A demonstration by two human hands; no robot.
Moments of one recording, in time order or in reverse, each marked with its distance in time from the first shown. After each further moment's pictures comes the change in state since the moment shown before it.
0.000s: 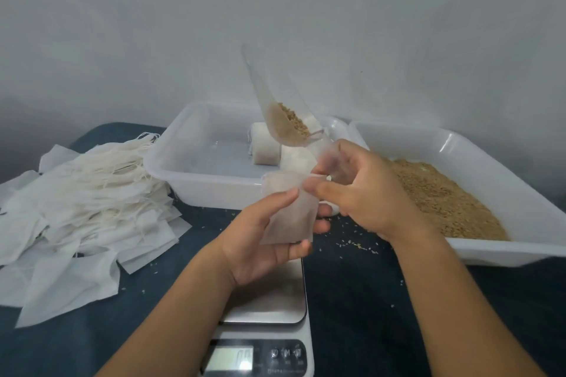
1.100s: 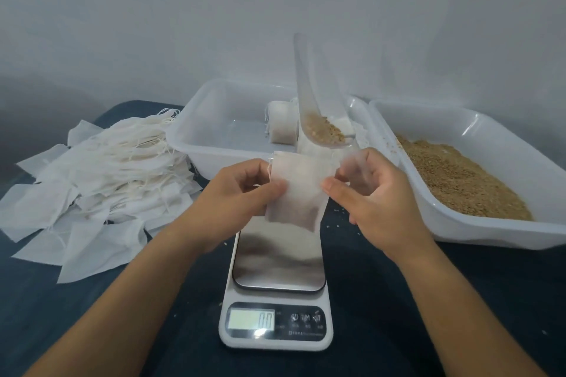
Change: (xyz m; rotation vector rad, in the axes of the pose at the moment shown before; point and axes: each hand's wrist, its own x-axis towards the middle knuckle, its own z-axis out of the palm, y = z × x) left_hand -0.043 0.017 -0.036 0.711 0.391 0.280; right_hand -0.040 0.018 0.034 0.042 0.207 0.013
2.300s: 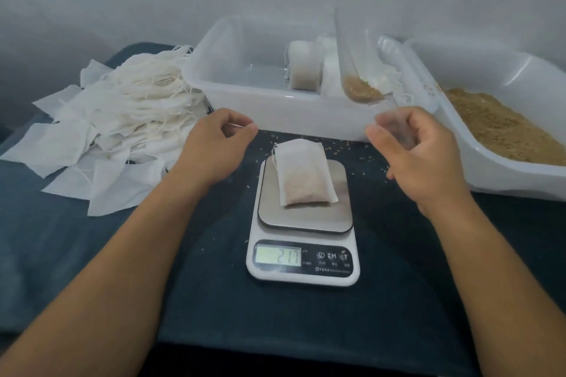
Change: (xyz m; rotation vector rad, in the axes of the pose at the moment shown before) left_hand 0.000 -0.044 -0.046 0.454 0.481 -0.135; right_hand -0.011 0.036 -0.001 -0.187 0.153 0.094
